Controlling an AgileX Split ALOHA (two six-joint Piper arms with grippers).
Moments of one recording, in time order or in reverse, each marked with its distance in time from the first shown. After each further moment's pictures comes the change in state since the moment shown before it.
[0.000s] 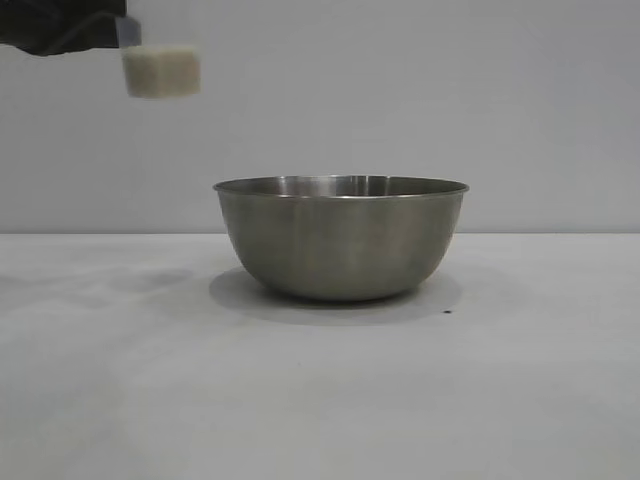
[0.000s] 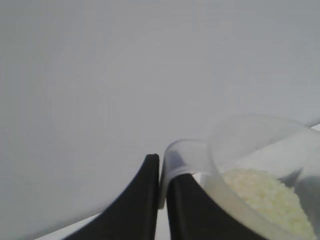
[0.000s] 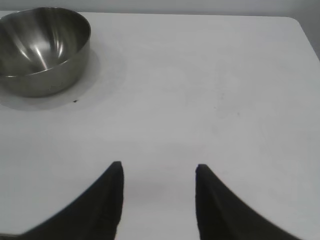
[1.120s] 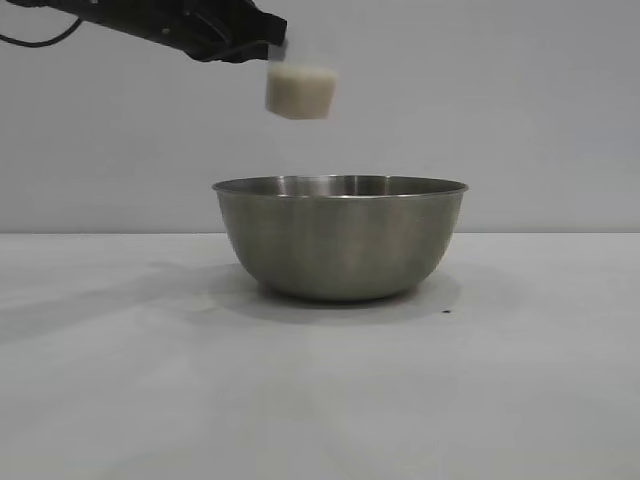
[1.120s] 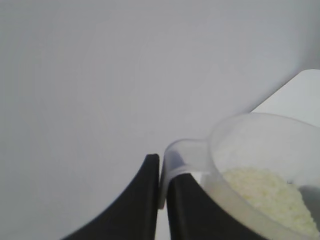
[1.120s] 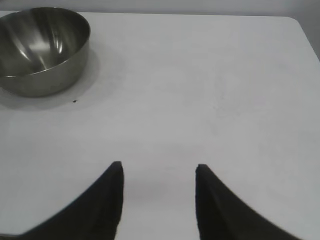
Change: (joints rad) left arm -0.241 0.185 -0.392 0.017 0.280 0.107; right arm 0.000 0.000 0.000 0.000 0.000 0.000
